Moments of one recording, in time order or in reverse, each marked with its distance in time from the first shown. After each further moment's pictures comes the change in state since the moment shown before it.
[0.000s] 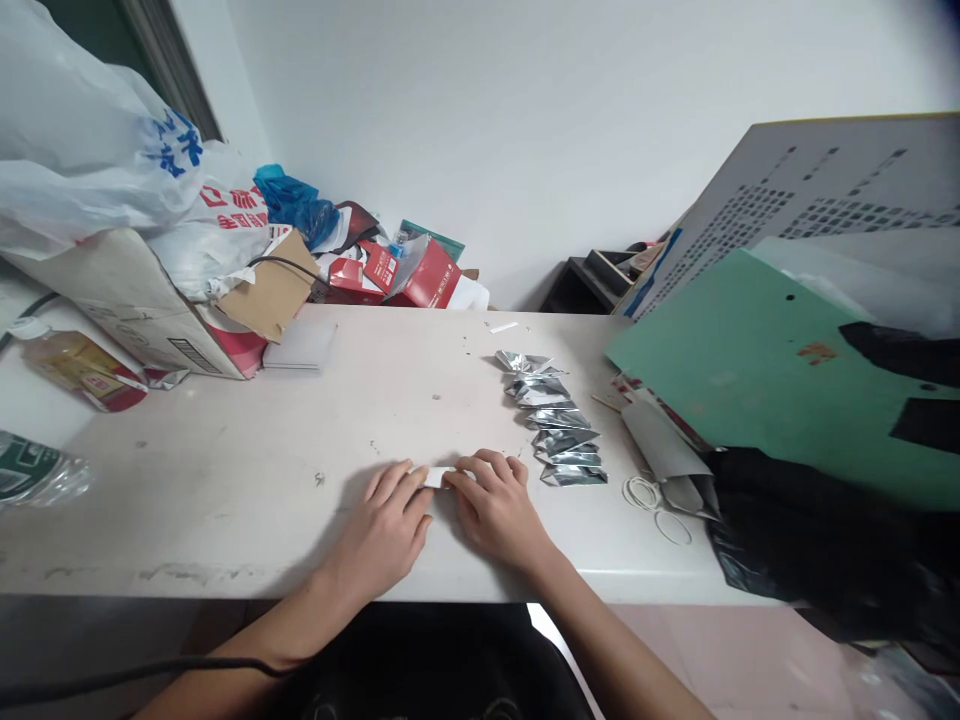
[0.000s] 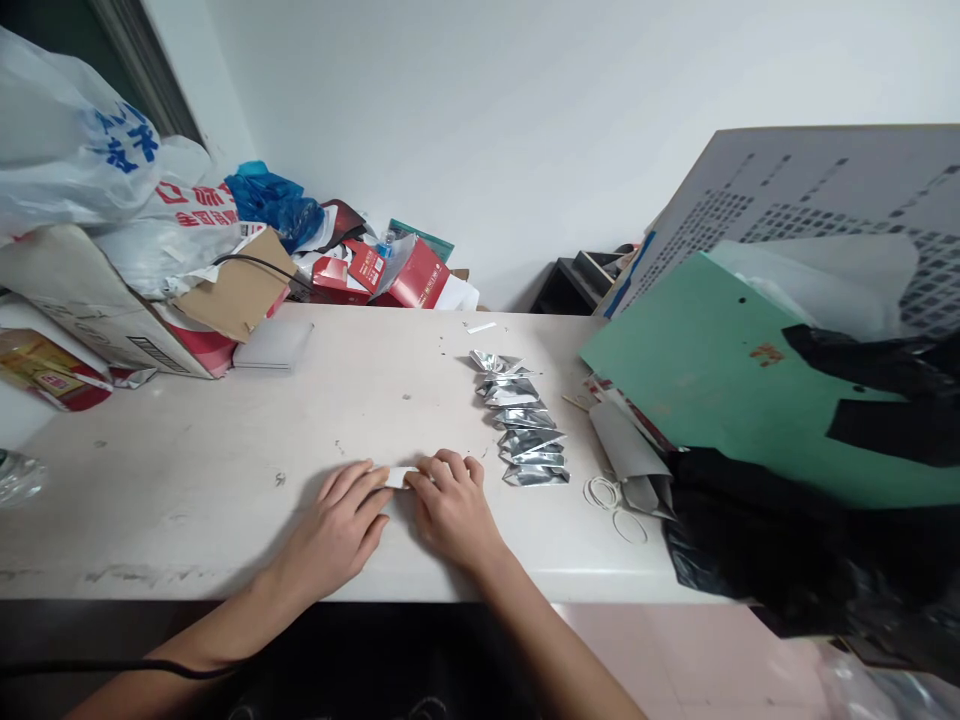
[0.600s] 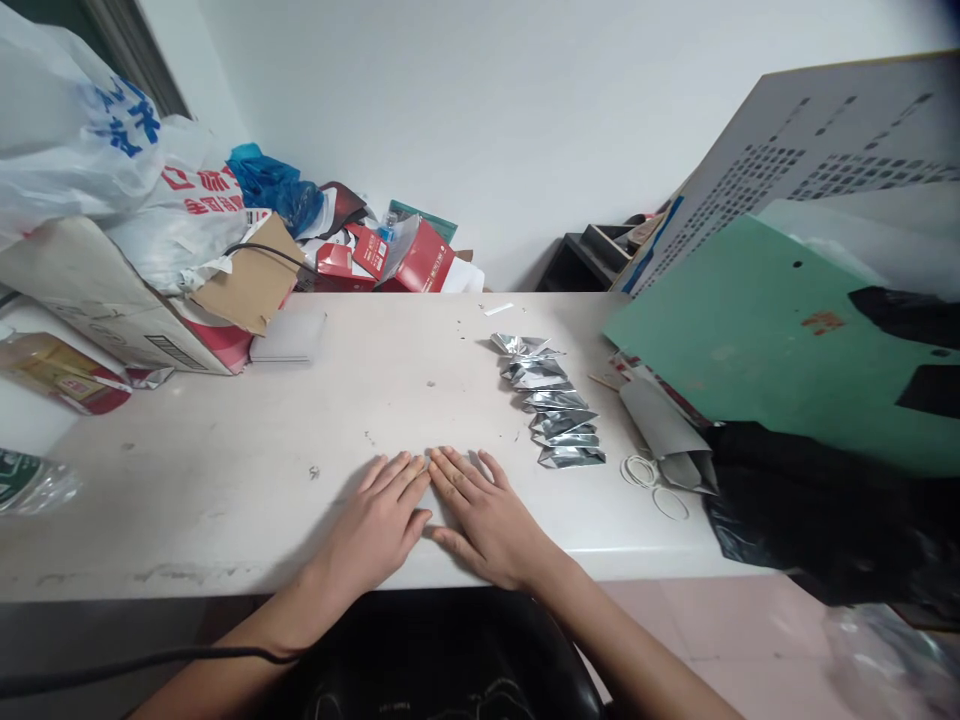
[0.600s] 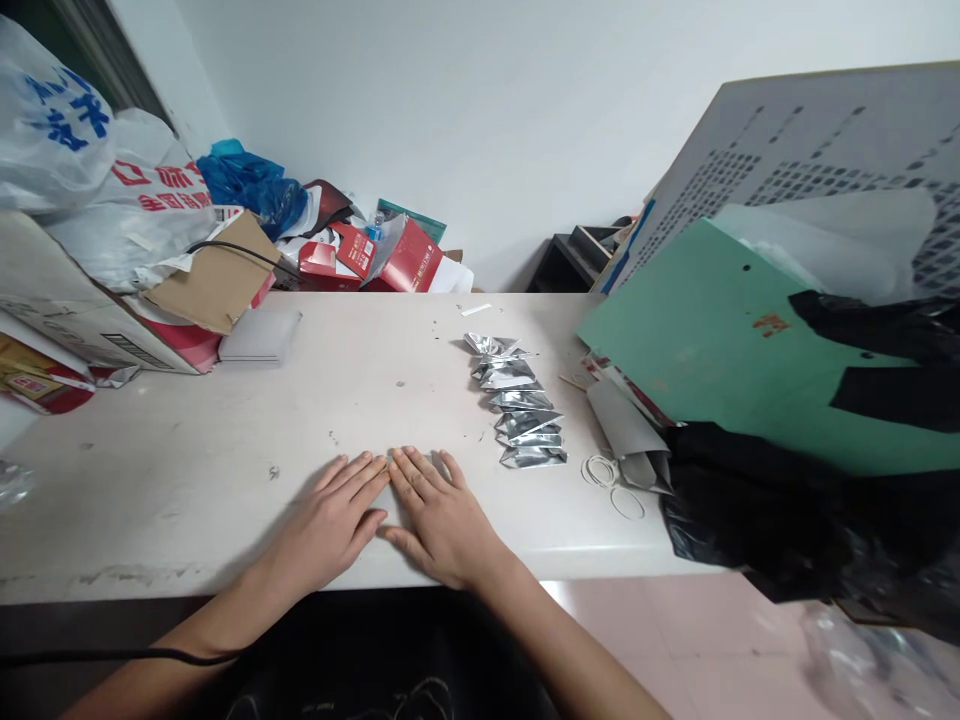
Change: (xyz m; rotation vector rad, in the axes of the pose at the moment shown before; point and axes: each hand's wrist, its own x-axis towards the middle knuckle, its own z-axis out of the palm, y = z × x) left_hand -0.004 -0.010 -0.001 -0.048 -0.133 0.017; right_hand -0.011 -0.017 -0.013 0.039 -0.308 -0.124
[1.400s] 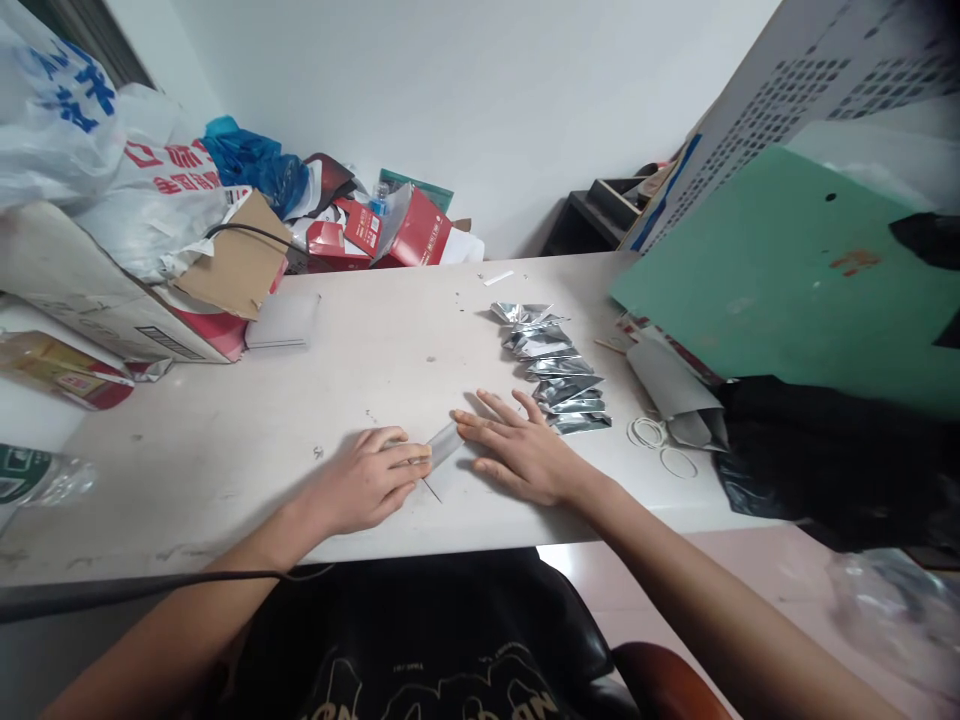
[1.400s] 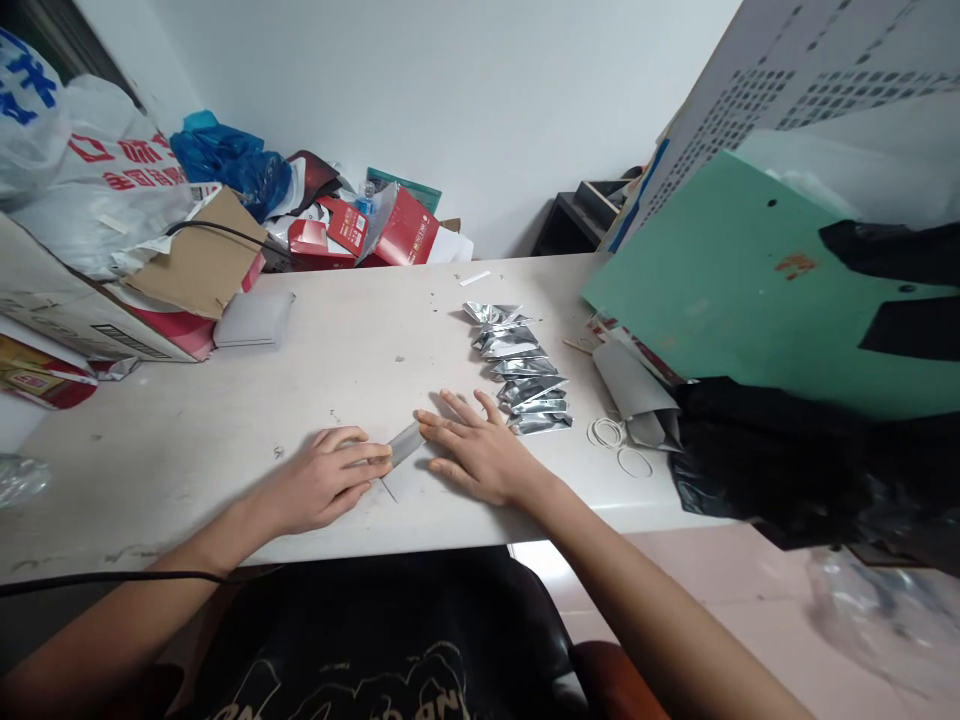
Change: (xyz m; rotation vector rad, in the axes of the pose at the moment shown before) left_hand 0.016 -0.035 -0.037 -0.121 -0.237 0.202; right_hand -0.007 0.067 -0.023 -0.080 -0.076 -0.016
